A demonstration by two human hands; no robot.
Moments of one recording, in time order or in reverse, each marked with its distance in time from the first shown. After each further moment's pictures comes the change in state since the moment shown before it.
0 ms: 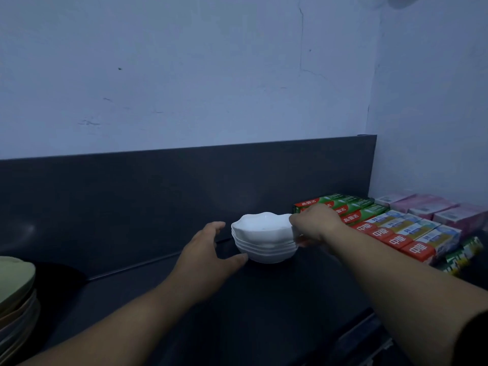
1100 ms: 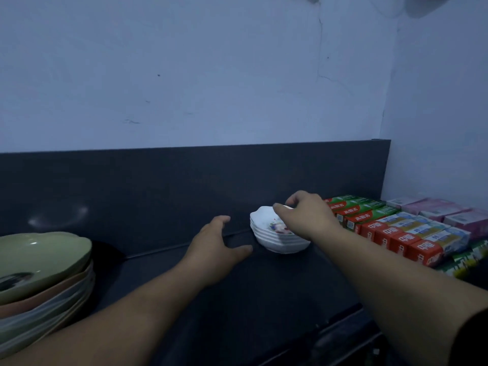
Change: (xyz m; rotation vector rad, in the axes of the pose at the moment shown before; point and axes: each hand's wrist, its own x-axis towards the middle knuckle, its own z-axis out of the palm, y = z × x) left_hand -0.026 -0.003 -0.027 0.000 0.012 -0.080; right_hand -0.051 -0.029 0.023 -0.269 0.136 -0.293
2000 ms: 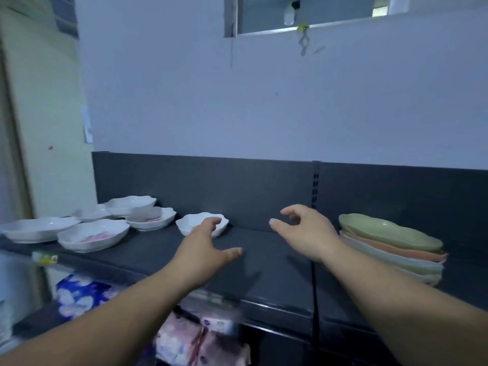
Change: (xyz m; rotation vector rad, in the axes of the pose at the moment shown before) left_hand -0.394 -0.202 -0.418 0.179 0.617 -0.357; right_hand -0.376 -0.422 0.167 0.346 -0.486 -0.618
